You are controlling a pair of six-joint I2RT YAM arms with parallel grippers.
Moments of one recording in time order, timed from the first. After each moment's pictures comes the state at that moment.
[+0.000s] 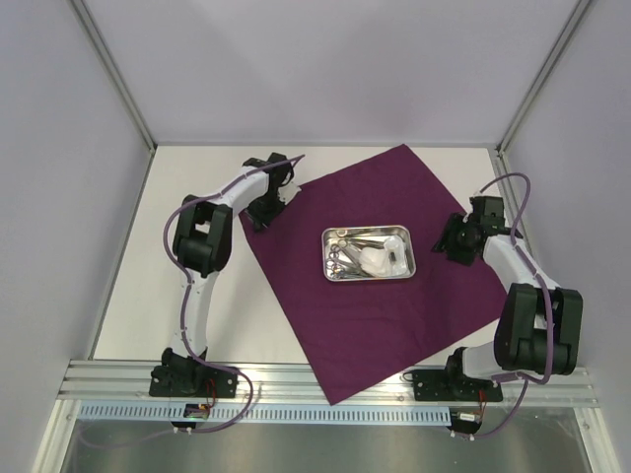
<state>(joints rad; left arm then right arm) -0.38 2.30 1.88 -1.03 -0.18 0.33 -0.16 1.42 0.86 -0.45 -0.18 0.36</state>
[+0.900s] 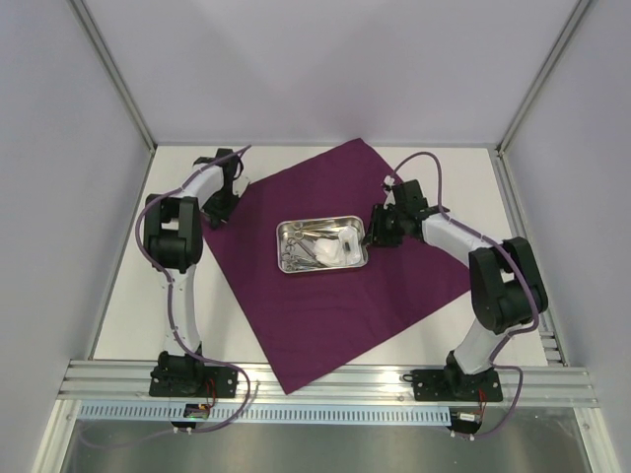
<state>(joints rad) -0.11 2.25 1.78 -0.95 -0.25 0.34 0.32 1.70 1.07 -0.32 -0.32 0.42</state>
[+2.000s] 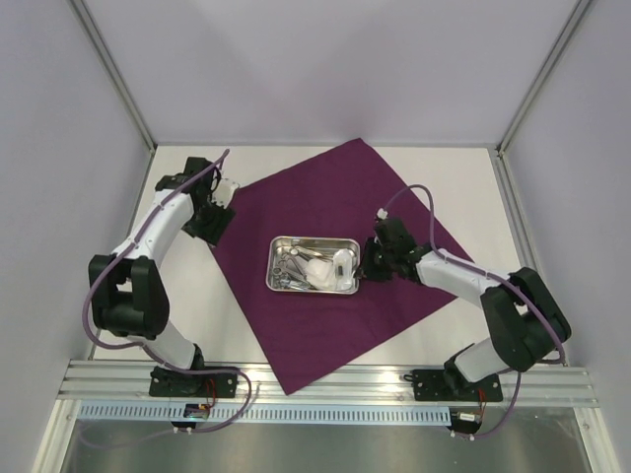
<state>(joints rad) -0.10 1.62 1.33 -0.96 -0.09 0.37 0.55 1.50 0.78 -0.22 -0.13 0.71</state>
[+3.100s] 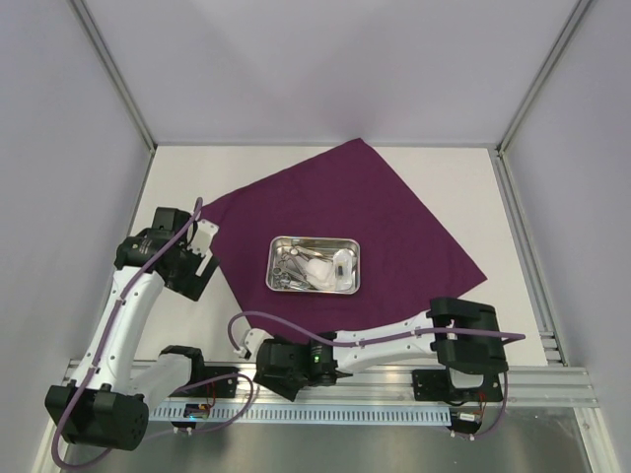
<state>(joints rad) -0.10 1.00 1.02 -1.20 -0.14 0.36 1.57 1.76 1.10 -0.35 0.13 0.34</state>
